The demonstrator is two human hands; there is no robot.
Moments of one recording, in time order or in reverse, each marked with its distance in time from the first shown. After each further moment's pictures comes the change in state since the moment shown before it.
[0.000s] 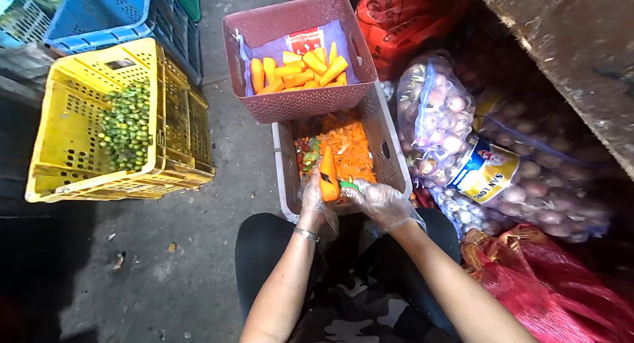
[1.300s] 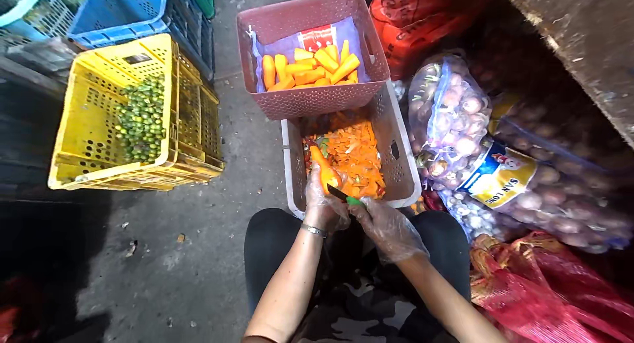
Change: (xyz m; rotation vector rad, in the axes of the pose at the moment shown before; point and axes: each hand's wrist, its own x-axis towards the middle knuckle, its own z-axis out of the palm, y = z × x) left_hand 0.005 0.002 0.001 -0.283 0.053 0.049; right_hand -0.038 -0.005 0.032 0.127 0.075 -0.073
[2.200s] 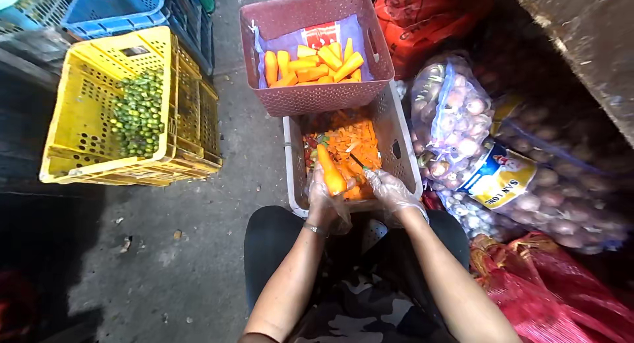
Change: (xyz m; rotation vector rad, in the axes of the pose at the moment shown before) left_hand -0.003 -0.003 -0.005 -0.004 -0.107 0.018; right_hand 0.079 0.037 -0.010 0.112 -0.070 0.252
